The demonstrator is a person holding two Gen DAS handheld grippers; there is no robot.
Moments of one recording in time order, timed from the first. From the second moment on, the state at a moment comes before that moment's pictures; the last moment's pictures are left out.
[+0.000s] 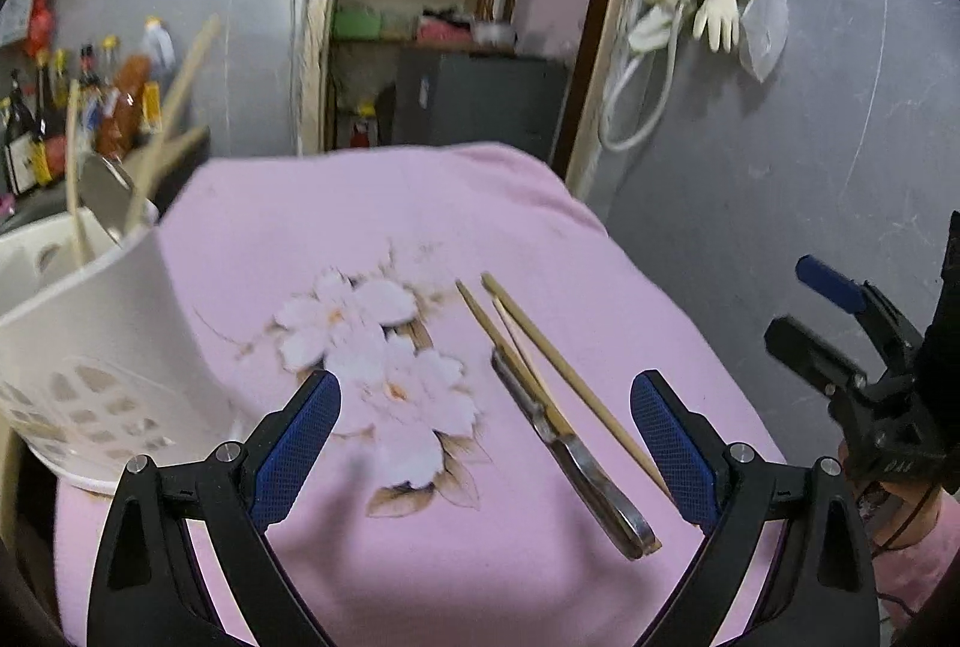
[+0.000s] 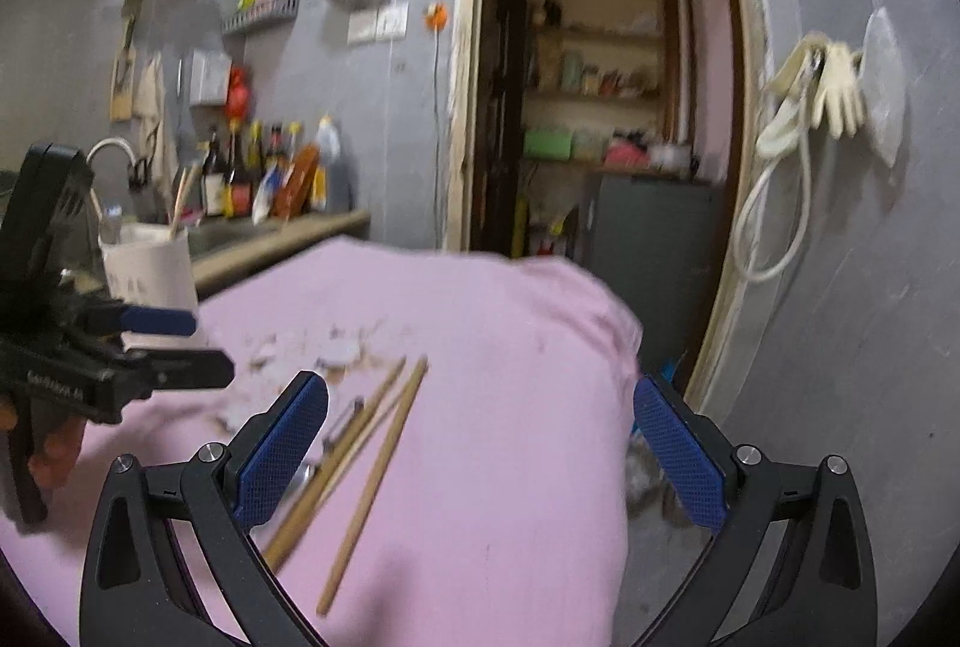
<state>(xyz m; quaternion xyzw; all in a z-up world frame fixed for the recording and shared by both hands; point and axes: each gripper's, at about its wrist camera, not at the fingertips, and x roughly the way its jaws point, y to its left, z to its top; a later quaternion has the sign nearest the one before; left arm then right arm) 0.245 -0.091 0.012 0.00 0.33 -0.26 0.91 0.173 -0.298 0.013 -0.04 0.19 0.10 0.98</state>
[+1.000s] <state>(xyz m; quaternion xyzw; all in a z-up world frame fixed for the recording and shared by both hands) 0.289 -0.113 -0.033 -0.05 0.51 -0.32 0.80 0.198 -0.288 -0.029 -0.05 0.34 0.20 0.92</state>
